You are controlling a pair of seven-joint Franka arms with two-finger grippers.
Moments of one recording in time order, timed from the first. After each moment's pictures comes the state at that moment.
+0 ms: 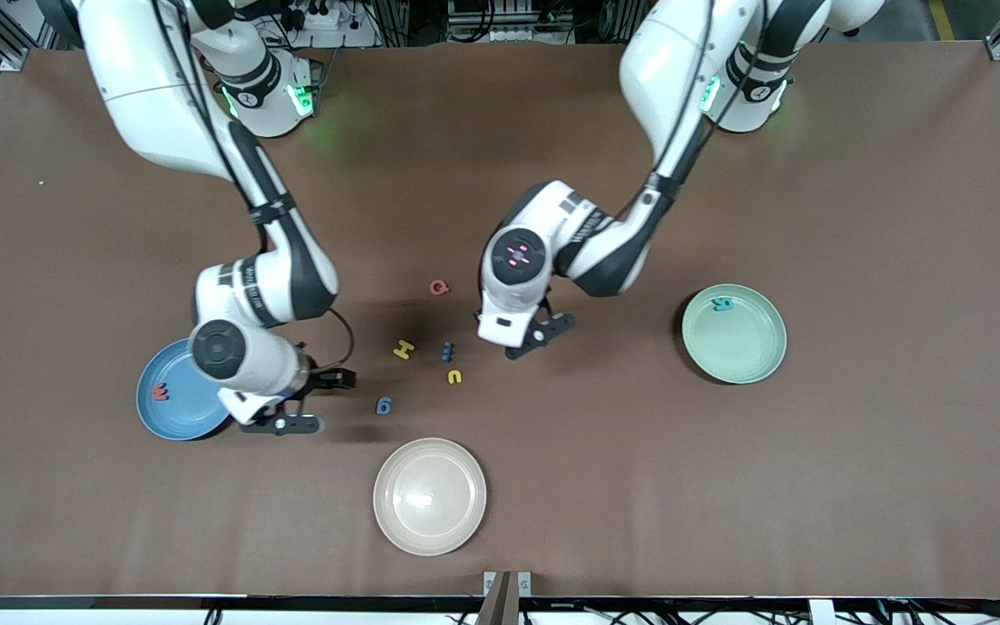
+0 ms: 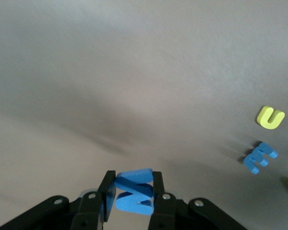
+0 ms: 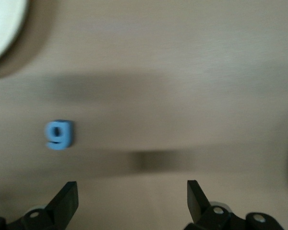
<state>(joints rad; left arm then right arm) -0.73 0.80 0.03 -1.26 -0.19 1.93 -1.10 0.39 0.70 -0.07 -1.54 0.11 2.18 0.30</state>
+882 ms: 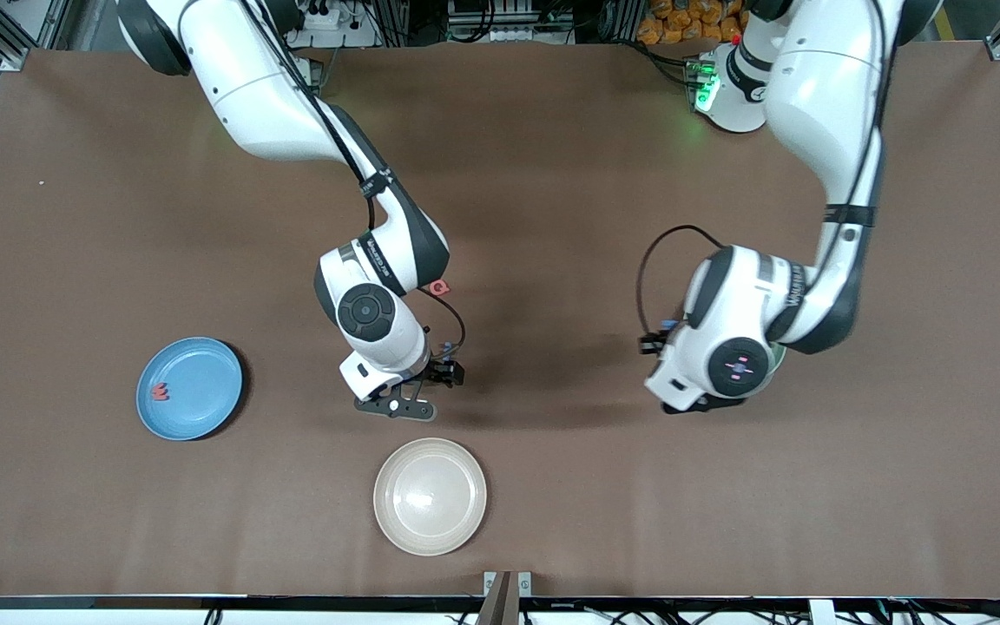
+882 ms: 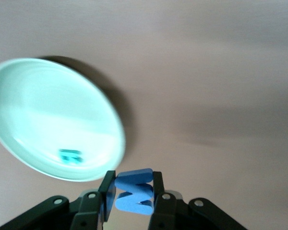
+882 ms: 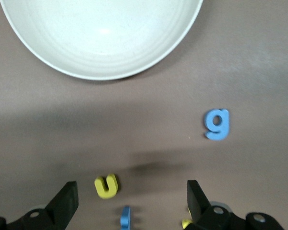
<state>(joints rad) -0.36 0.70 0.05 -1.38 -0.06 1.67 -0.38 0.58 0.85 -0.07 -1.33 0.11 2.24 0.61</state>
